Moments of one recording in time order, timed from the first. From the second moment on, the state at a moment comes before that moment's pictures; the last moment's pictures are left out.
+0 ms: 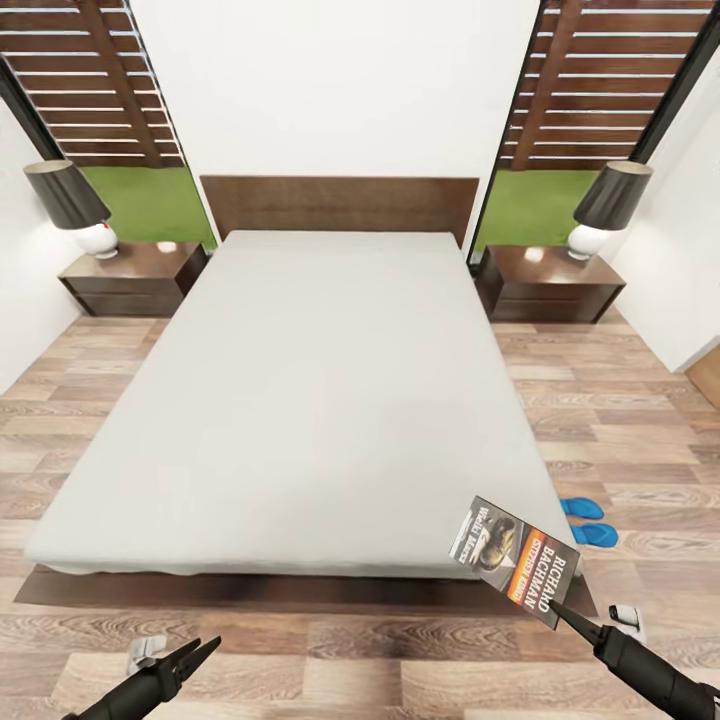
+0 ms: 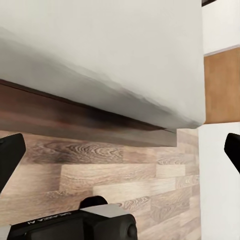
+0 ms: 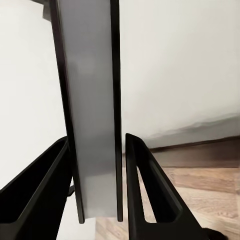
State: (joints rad) left arm -0.49 0.32 -0.33 -0.02 0.92 -0.18 -1.22; right arm -0.46 -0.43 -0.38 -0.20 -0.34 0.16 1.53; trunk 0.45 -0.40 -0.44
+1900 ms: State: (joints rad) left arm -0.49 0.31 -0.34 -0.02 0.90 -0.18 -1.22; right arm -0.46 -0.43 -0.38 -0.20 -0.34 0.16 1.53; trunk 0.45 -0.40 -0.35
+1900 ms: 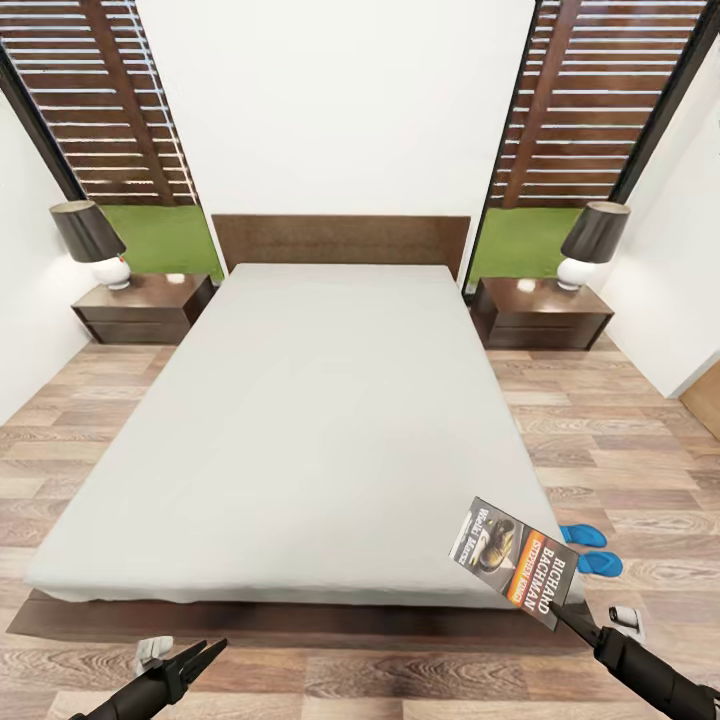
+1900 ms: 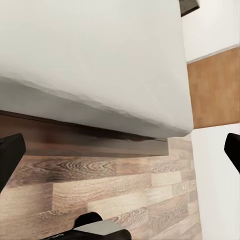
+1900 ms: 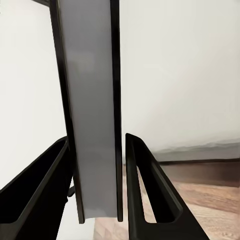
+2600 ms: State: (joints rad) left arm -0.49 0.28 -0.34 -0.02 0.90 -0.18 -1.13; right arm -0.46 -0.43 -0.38 -0.20 -0.34 0.16 1.53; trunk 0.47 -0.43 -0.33
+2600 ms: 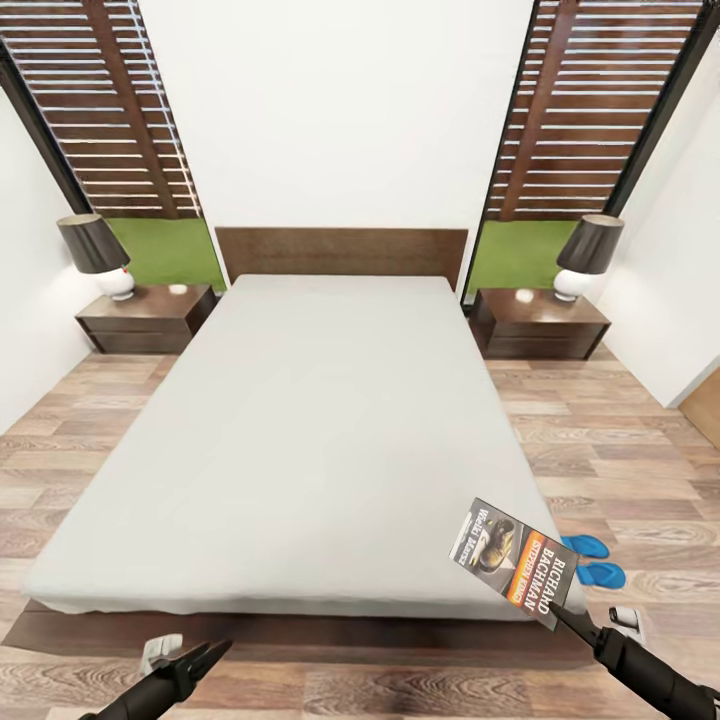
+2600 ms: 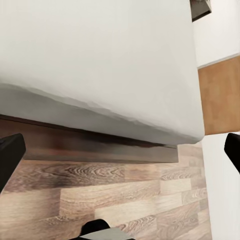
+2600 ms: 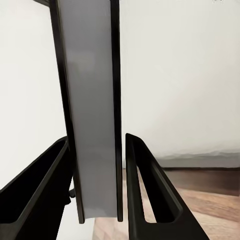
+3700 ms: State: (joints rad) left arm -0.49 0.27 -0.34 -0.02 0.90 -0.18 -1.13; right arm -0.46 -0.43 -0.38 -0.20 -0.34 0.16 1.53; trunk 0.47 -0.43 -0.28
